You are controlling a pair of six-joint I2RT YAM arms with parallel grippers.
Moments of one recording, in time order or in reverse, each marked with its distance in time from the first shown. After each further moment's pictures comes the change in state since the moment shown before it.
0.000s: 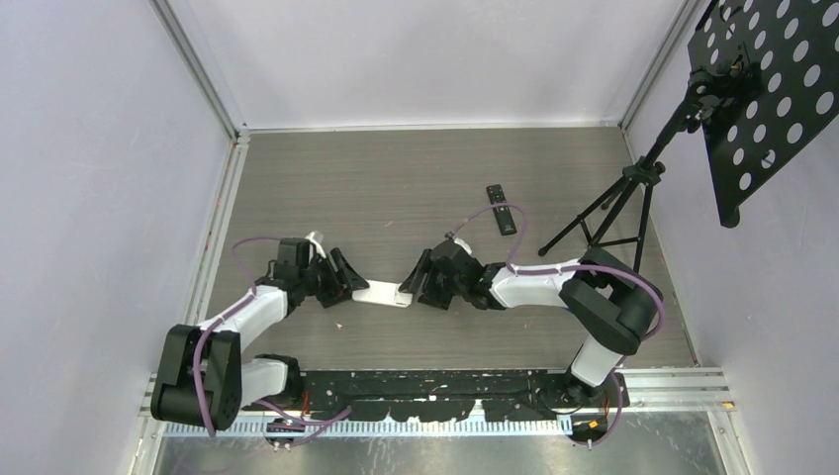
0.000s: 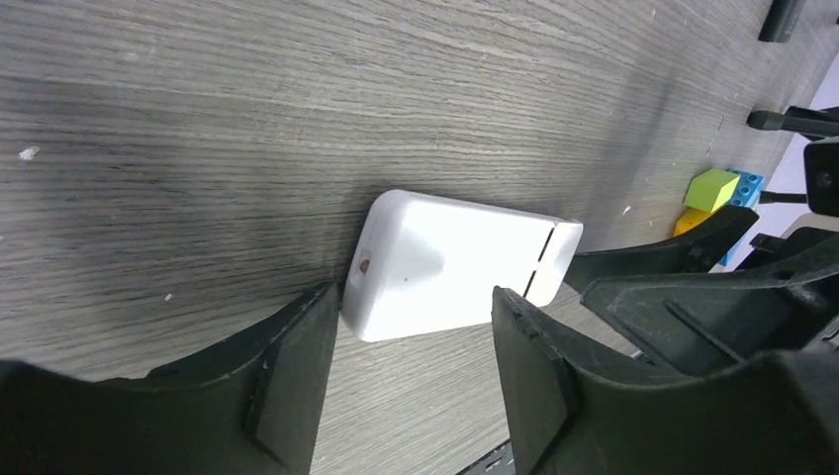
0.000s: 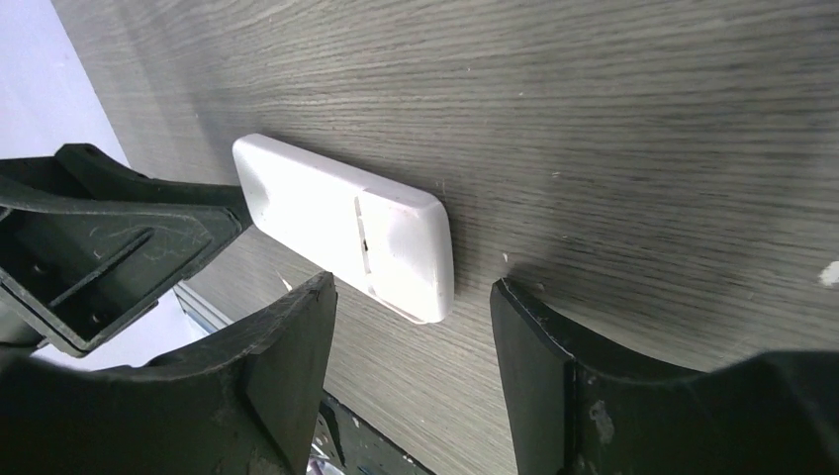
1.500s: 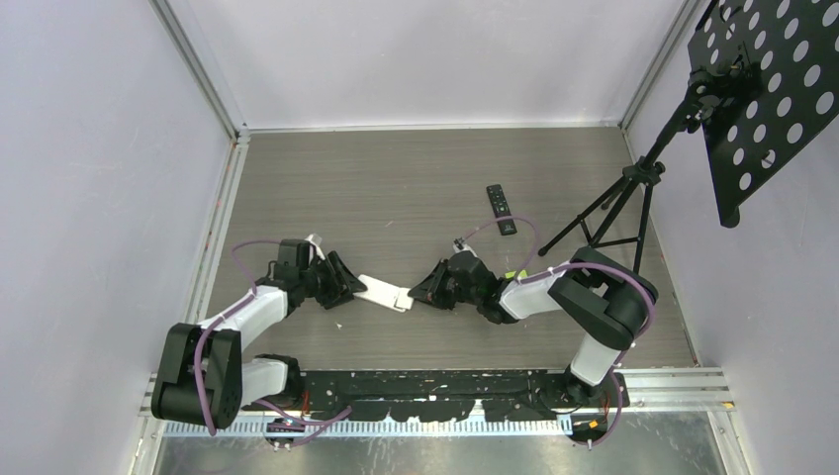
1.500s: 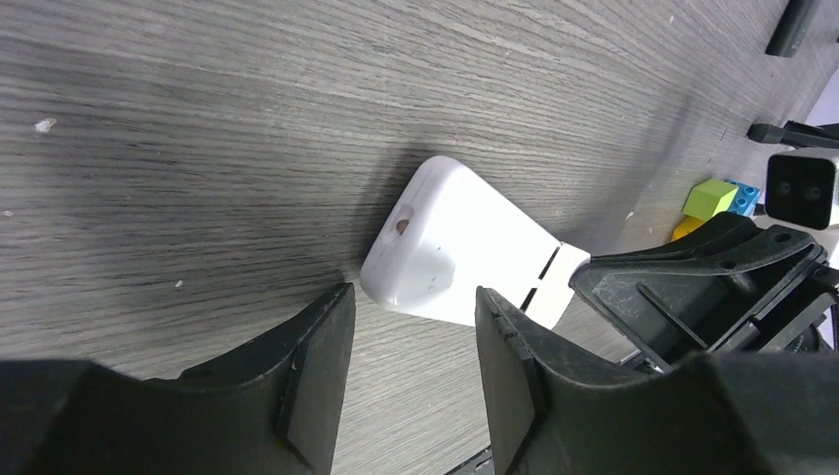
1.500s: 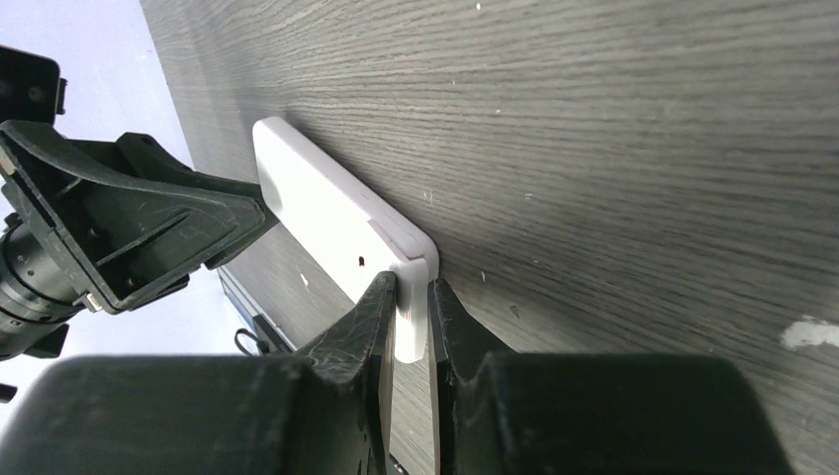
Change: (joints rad) left arm -0.001 0.000 -0.005 -0.014 -0.005 -0.035; right arm -0.025 0.021 -0.196 0.393 -0.054 0.022
